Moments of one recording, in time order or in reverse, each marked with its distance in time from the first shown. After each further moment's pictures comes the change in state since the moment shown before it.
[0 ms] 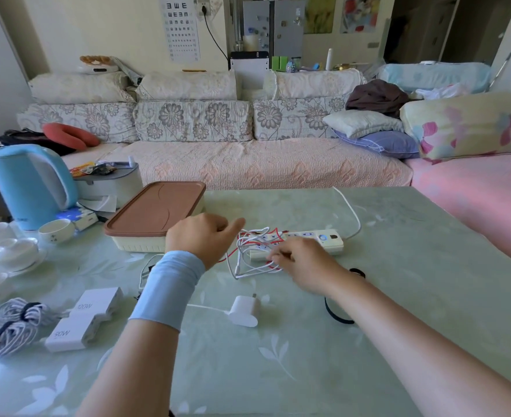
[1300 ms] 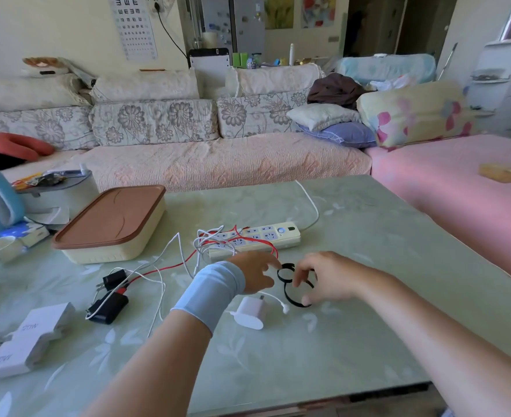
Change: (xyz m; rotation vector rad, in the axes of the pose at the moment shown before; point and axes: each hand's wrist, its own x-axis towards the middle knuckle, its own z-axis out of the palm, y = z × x) left_hand -0.021 0.112 0.072 -0.077 -0.752 0.362; right_hand -0.084 0.065 -0.067 -0.125 -0.339 0.284
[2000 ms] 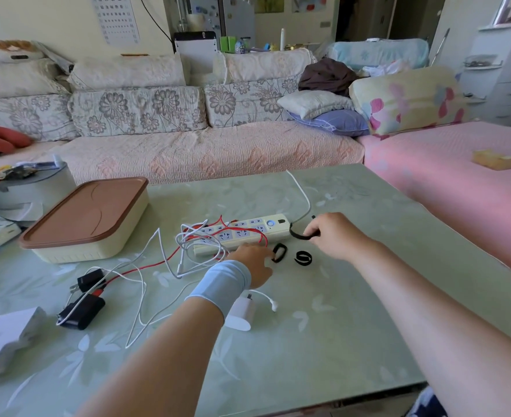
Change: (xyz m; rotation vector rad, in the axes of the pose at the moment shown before) left_hand 0.063 0.000 0.030 0.130 0.060 -0.044; right_hand 0.056 0.056 -0.019 0.001 0.360 0.105
